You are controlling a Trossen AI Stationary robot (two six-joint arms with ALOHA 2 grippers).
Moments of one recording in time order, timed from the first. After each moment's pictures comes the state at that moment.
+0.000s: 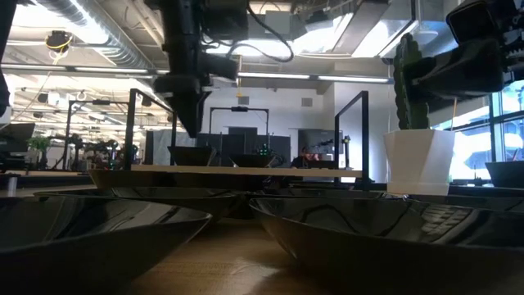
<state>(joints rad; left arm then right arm) 0.11 1.67 1.27 -0.98 -0.38 0.05 0.19 0.62 0.17 0.21 -0.11 -0.18</state>
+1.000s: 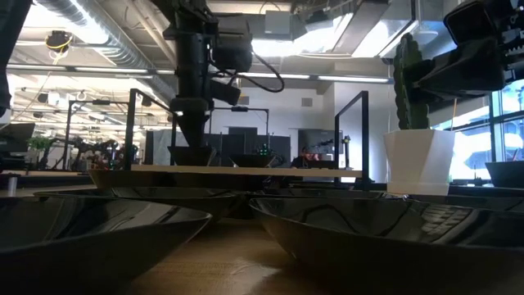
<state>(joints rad) 0.29 1.75 1.27 -0.92 -0.24 0.13 0.19 0.62 0.17 0.20 -0.11 -0.14</state>
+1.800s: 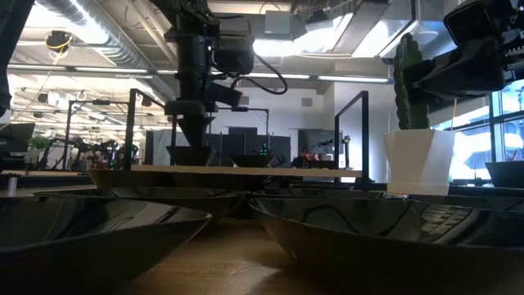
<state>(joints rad) 0.28 1.76 1.27 -0.92 -0.24 0.24 0.19 0.62 0.17 0.20 -0.11 -0.14</state>
